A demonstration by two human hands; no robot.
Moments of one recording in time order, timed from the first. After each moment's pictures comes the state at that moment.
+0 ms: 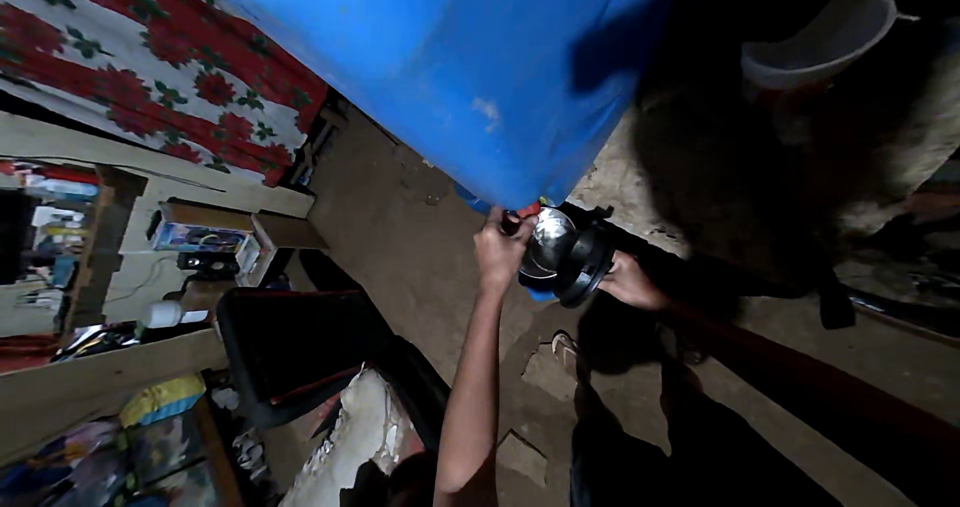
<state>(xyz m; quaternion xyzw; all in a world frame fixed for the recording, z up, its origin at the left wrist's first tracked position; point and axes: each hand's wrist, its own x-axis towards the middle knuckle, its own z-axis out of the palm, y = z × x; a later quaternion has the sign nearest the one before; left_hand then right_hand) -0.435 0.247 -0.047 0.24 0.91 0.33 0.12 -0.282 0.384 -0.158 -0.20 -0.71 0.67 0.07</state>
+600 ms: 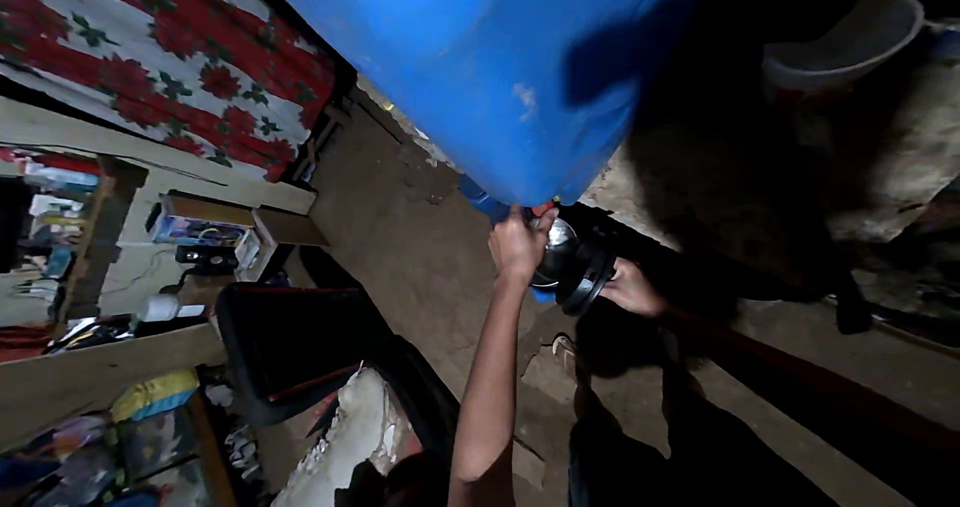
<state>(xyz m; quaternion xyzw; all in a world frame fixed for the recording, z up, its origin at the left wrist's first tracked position) -0.433 0.263 -0.033 0.21 0.94 0.22 0.13 -0.284 0.371 -0.143 -0.20 -0.72 0.67 0.03</state>
